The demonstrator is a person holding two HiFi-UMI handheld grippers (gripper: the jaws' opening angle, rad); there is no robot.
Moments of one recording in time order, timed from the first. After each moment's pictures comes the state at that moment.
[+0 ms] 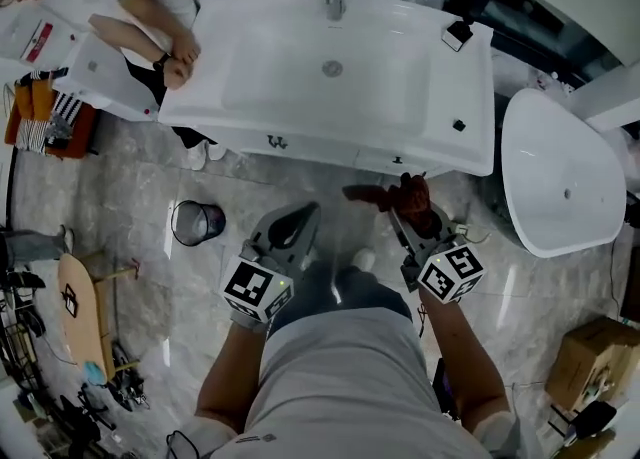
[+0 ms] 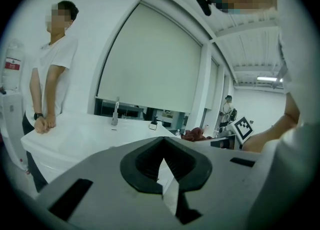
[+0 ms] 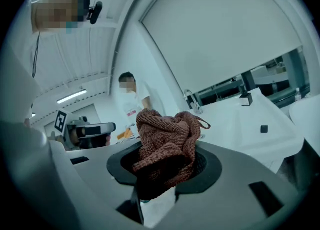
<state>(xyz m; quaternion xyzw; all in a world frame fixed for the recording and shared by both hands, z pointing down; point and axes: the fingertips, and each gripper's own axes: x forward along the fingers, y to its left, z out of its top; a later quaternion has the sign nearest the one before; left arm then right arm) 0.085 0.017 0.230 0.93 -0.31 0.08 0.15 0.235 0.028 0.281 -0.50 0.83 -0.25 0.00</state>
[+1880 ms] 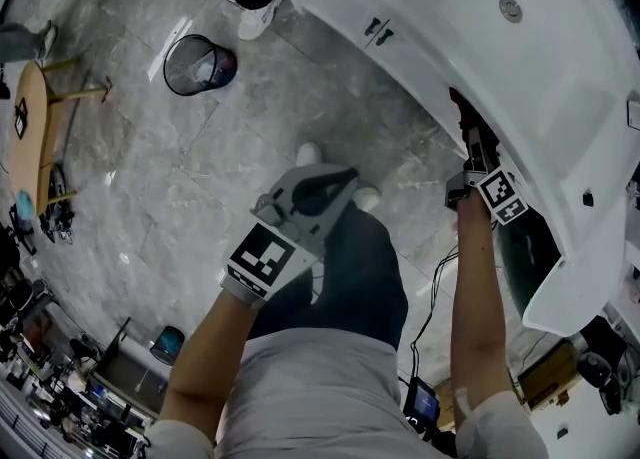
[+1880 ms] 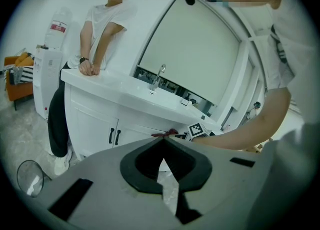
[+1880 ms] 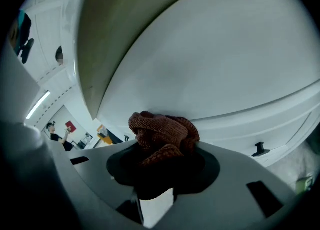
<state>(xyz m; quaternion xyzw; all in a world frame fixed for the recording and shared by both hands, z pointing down) -0.023 0.024 0.434 0.85 -0.42 0.10 0.30 0.231 -0.131 0.608 -0.55 0.73 -0.41 -0.07</state>
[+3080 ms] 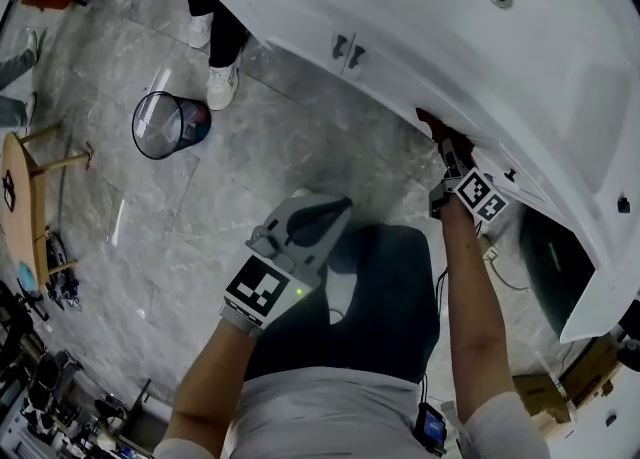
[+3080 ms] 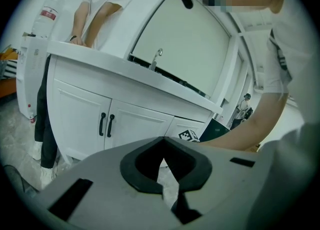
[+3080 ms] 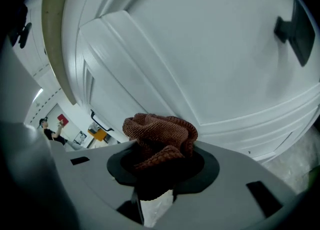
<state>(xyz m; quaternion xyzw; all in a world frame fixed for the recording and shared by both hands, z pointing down) -0.003 -0.001 0.553 0.88 -0.36 0.11 0.27 0.236 -0.134 0.778 -0.56 0.71 -0.43 -0.08</state>
